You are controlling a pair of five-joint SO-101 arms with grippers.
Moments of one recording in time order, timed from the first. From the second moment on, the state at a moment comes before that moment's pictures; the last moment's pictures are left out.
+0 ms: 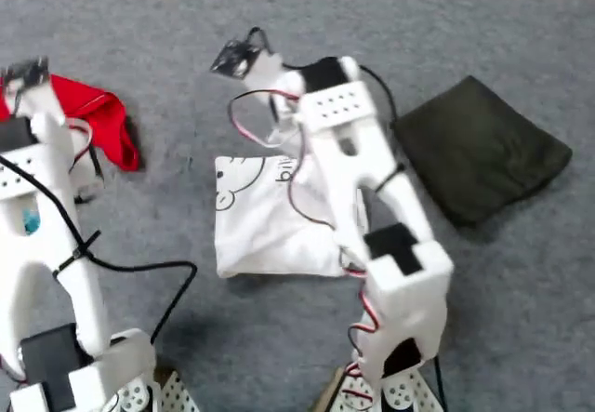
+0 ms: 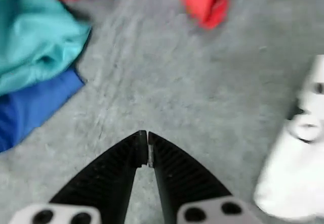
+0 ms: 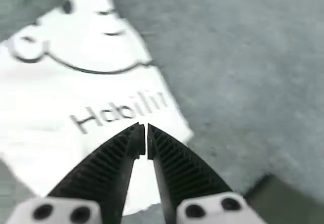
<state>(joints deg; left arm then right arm) -24.6 -16.9 20.2 82.6 -6.5 -25.3 24.6 -21.8 85.1 33.5</state>
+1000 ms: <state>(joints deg) -25.5 -20.8 59.8 40.1 -6.6 -24.6 29.8 -14.2 99.5 33.5</state>
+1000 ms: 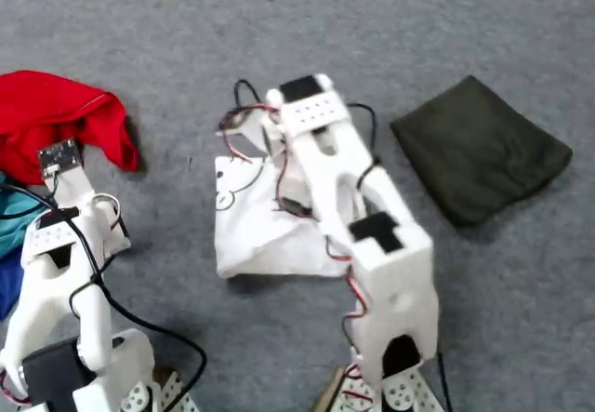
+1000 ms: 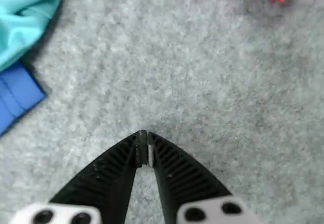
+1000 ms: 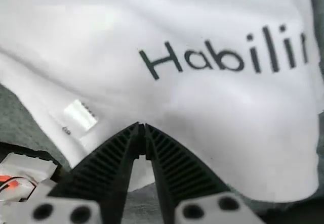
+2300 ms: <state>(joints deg) -21.7 -20.8 44.1 56.6 -6.5 -8.0 -5.3 20.6 81.8 39.2</state>
